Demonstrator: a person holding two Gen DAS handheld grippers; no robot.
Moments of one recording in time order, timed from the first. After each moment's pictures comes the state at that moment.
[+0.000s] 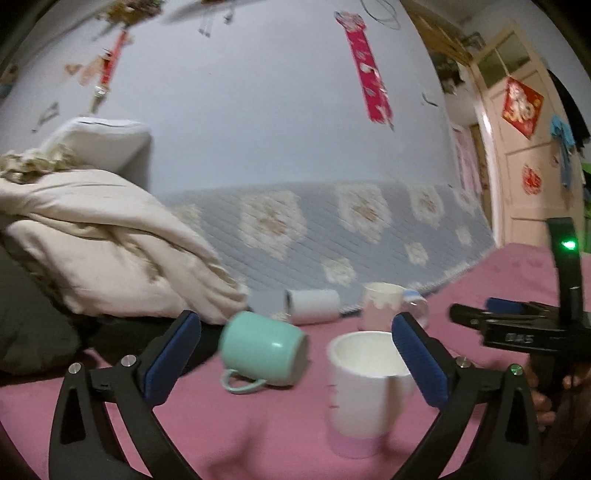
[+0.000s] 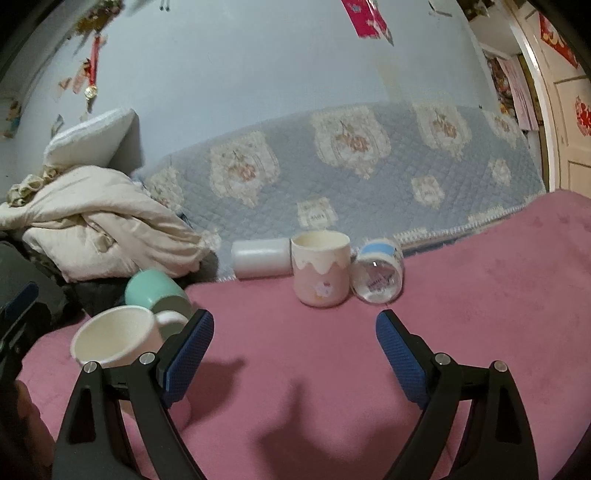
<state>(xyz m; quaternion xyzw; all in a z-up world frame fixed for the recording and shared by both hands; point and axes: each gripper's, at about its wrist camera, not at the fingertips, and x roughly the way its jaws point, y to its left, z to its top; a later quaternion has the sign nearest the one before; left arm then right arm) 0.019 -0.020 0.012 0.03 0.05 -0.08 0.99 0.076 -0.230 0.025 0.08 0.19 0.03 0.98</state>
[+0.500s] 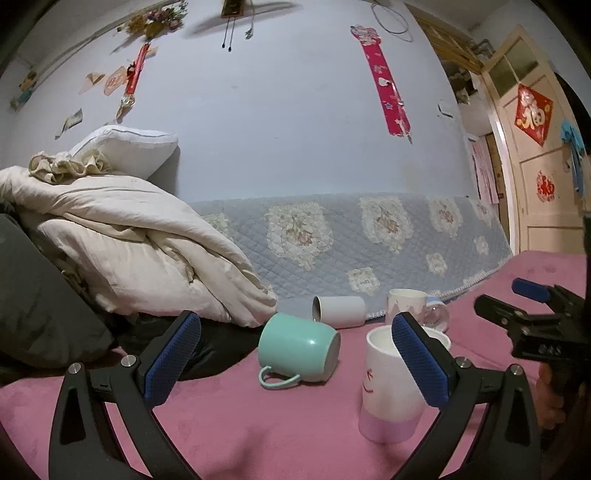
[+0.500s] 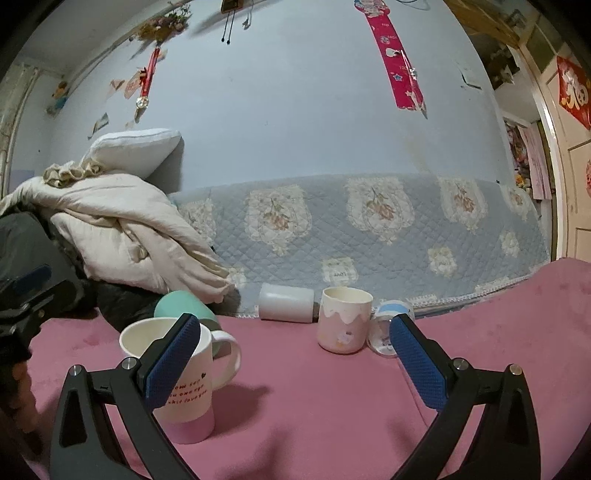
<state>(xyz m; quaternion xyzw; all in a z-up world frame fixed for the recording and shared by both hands) -0.002 -0.002 0.000 0.03 0.02 -0.05 1.00 0.038 -0.193 0.035 0.02 0.10 0.04 0.99</state>
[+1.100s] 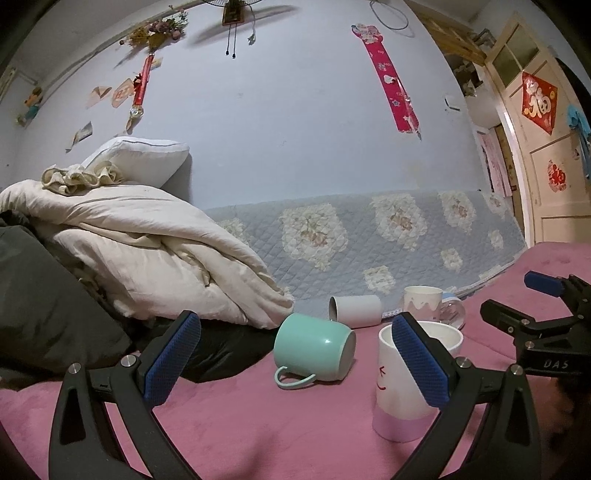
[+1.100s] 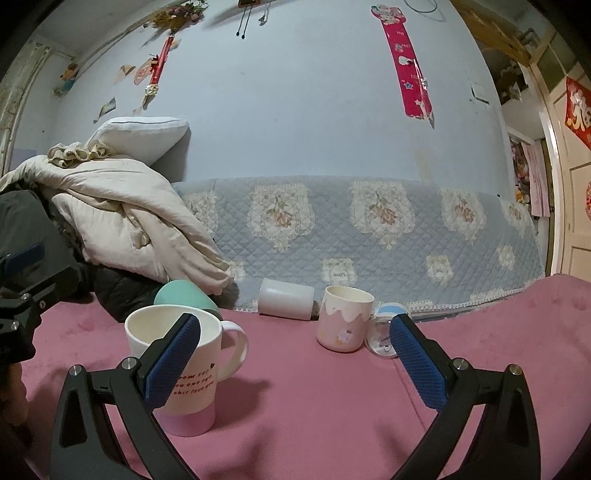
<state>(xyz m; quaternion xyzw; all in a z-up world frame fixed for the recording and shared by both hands) -0.004 -0.008 0.000 0.05 0.02 -0.01 1.00 0.034 -0.181 0.031 -0.02 0.09 0.04 0.99</state>
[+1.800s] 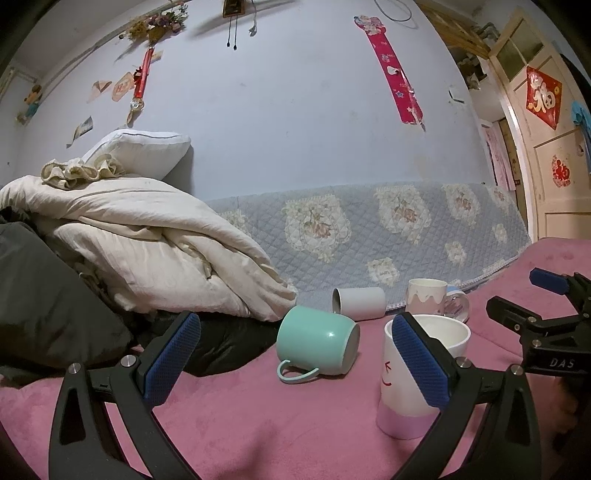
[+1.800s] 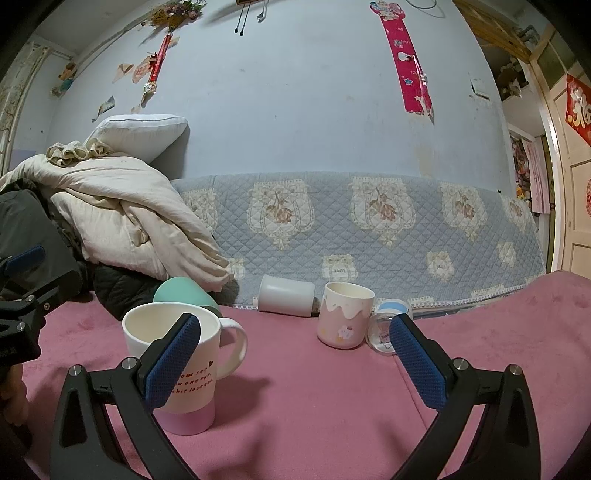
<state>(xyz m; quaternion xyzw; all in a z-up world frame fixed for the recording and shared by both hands) 0.001 -0.007 -0.003 0.05 0.03 0.00 1.00 0.035 -0.181 0.031 -0.02 0.10 0.04 0.99</state>
